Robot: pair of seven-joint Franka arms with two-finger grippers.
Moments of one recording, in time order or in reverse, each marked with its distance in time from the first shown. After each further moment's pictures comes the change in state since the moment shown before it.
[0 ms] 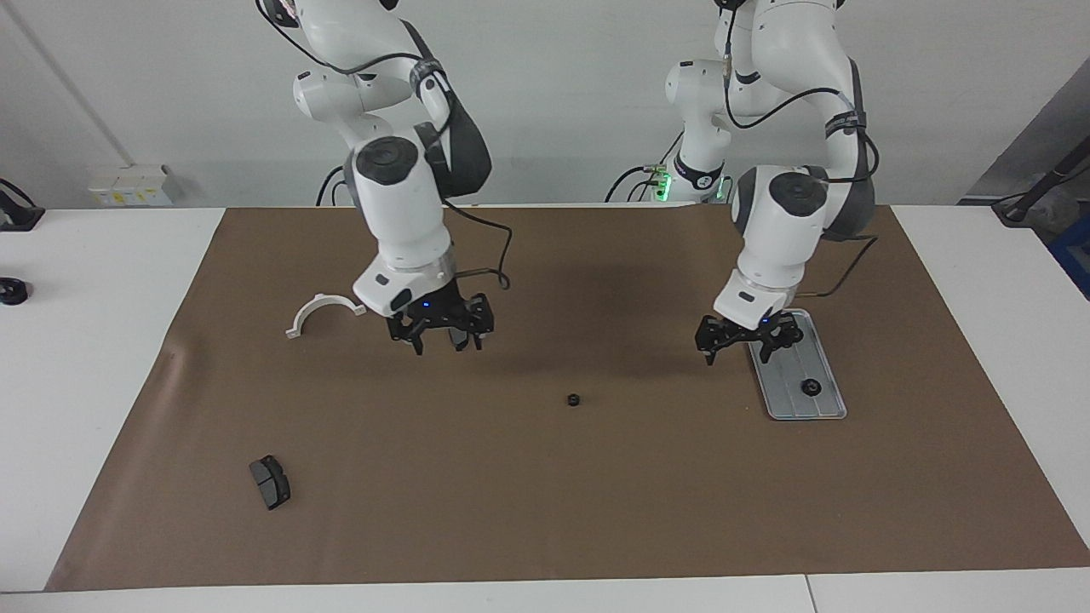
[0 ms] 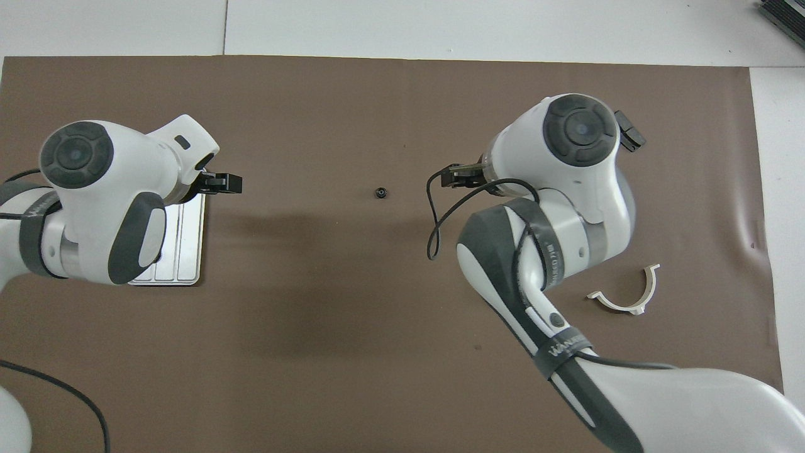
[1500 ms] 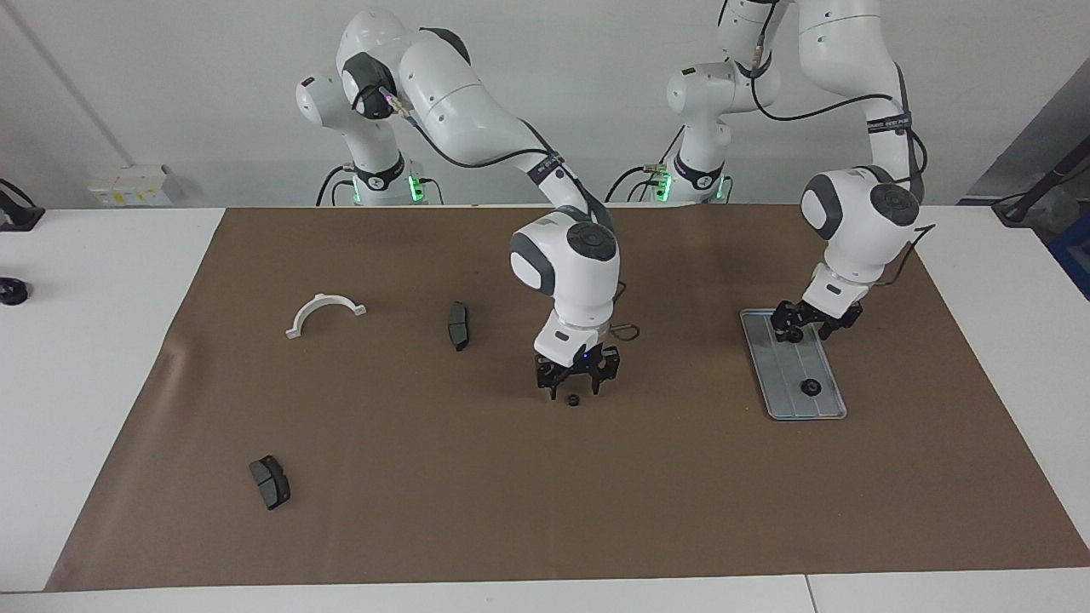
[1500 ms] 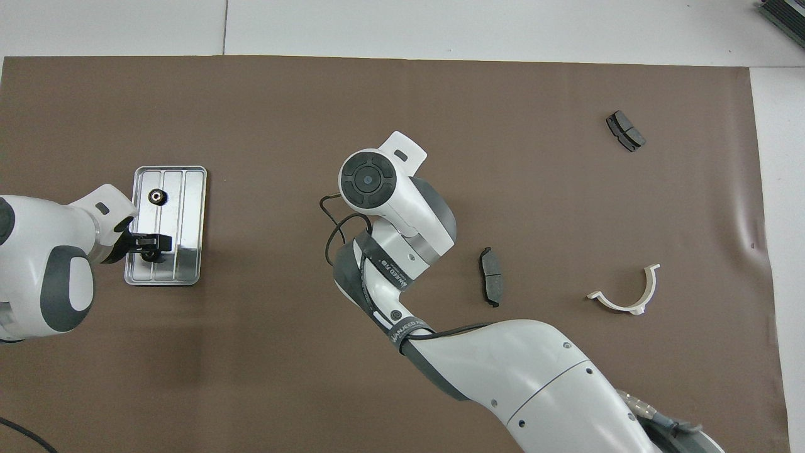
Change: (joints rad) left arm 0.236 -0.068 -0.002 -0.313 -0.092 0.145 0.253; right arm 0.192 0.407 -0.010 0.339 -0.153 0.074 0.186
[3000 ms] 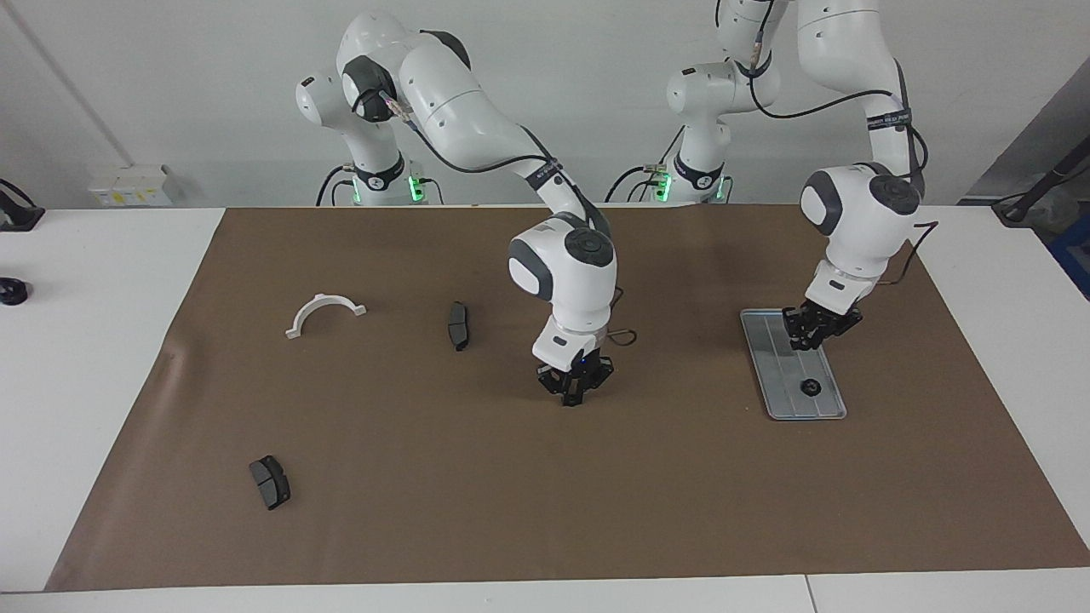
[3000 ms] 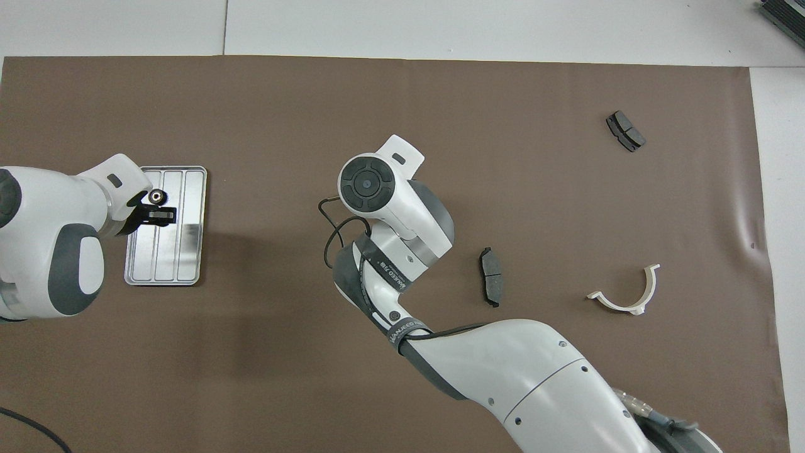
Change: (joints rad) left arm -0.087 -0.009 -0.023 0.124 -0.001 -0.032 -0.026; right arm -0.001 0.007 0.003 -0.009 0.000 0.012 0.000
